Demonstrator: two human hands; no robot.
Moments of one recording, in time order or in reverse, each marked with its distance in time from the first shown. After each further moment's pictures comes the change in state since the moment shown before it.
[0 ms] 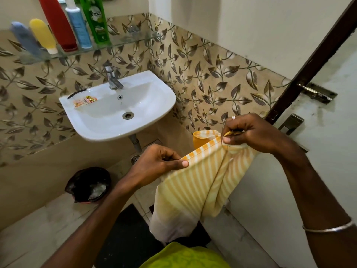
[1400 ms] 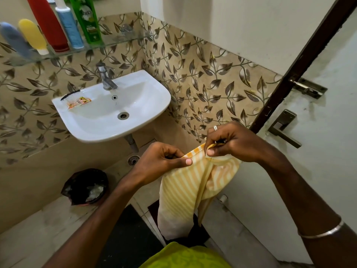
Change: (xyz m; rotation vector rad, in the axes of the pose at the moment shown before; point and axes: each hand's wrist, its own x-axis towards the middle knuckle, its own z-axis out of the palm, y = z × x) left_hand 0.010 0.003 0.012 -0.027 -0.048 0.081; right_hand -0.005 -0.005 0.030 0.001 -0.062 -0.111
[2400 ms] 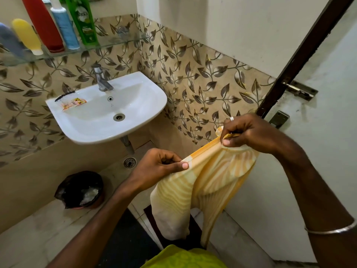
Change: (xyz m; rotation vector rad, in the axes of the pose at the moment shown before) left_hand -0.007 -0.013 0.005 -0.035 0.005 0.011; right_hand -0.021 -0.007 -0.034 0.052 0.076 0.177
